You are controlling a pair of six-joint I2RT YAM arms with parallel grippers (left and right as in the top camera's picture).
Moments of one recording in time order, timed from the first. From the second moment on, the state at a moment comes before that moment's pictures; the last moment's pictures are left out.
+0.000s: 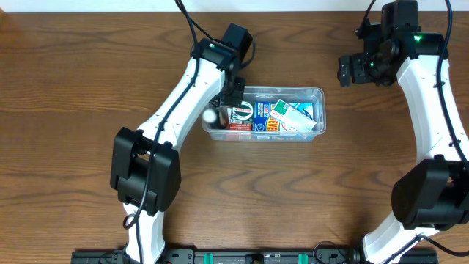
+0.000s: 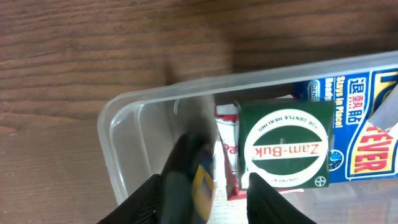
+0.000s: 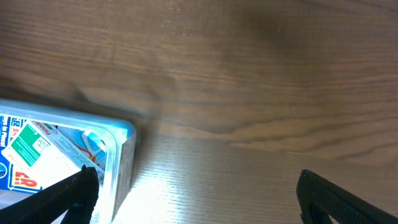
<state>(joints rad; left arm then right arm) -0.46 2.06 1.84 -1.18 -0.08 -0.27 -0.02 1.86 1.74 -1.06 -0.05 -0.10</state>
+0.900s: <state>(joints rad) -0.45 1.87 2.03 -1.46 -0.08 -0.27 -0.02 1.86 1.74 -1.06 -0.05 -0.10</state>
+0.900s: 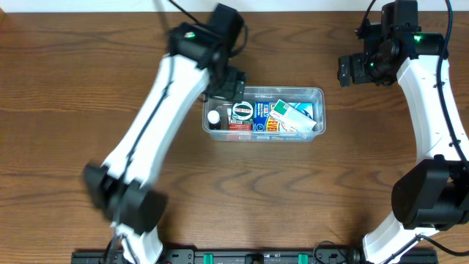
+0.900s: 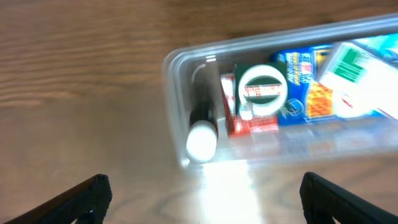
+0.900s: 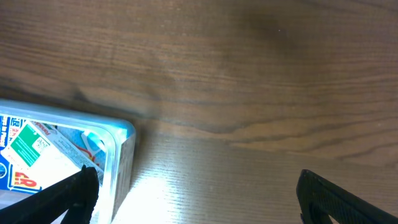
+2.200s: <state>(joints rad) -0.10 0.74 0.95 -0.53 -0.13 -0.32 -0.02 1.86 1.73 -1.06 -0.05 -0.10</state>
